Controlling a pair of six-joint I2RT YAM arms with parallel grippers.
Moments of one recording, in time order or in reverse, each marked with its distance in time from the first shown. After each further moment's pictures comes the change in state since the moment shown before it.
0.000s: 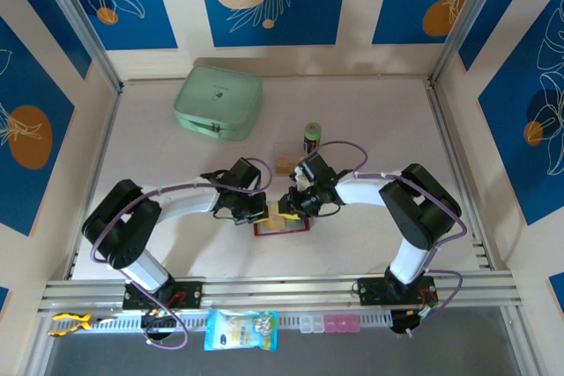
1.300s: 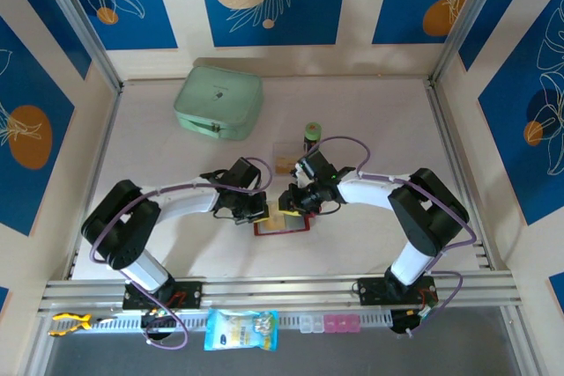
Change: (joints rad) left arm 0.000 -0.005 0.000 0.003 0.001 0.000; right arm 0.005 -0.063 0.028 -0.076 0.062 -0.004
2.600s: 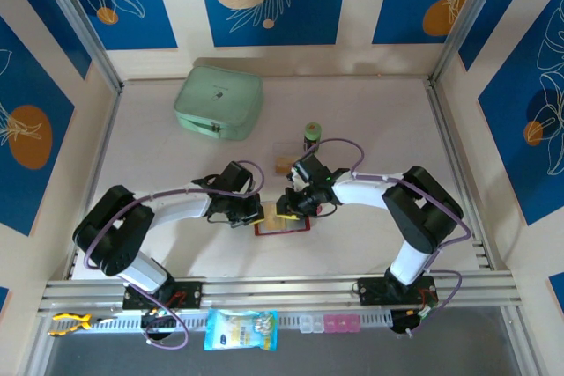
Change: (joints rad) left arm 0.041 -0.056 -0.096 0.082 0.026 -0.026; right arm 0.037 0.032 0.016 -0.024 0.027 0.000
